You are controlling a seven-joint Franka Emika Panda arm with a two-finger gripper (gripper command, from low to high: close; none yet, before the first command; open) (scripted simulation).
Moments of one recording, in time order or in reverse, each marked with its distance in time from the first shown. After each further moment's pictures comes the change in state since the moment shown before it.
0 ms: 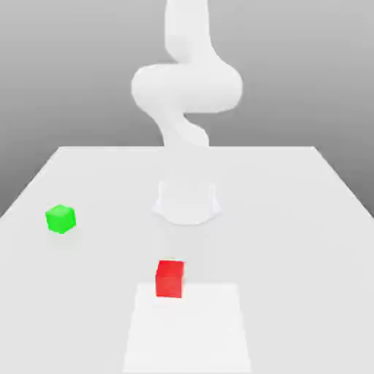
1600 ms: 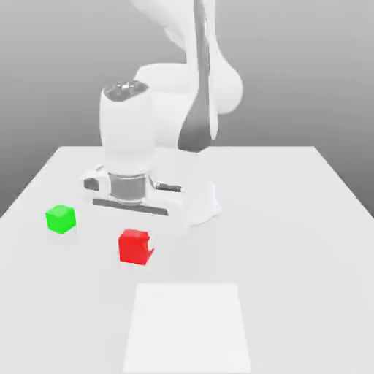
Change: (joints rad) arm -0.319 0.525 -0.152 -0.598 -0.109 0.415 0.015
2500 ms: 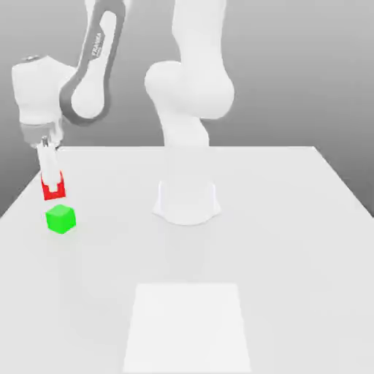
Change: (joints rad) arm -0.533 0.046 -0.395 0.034 -0.106 0.021 -0.040
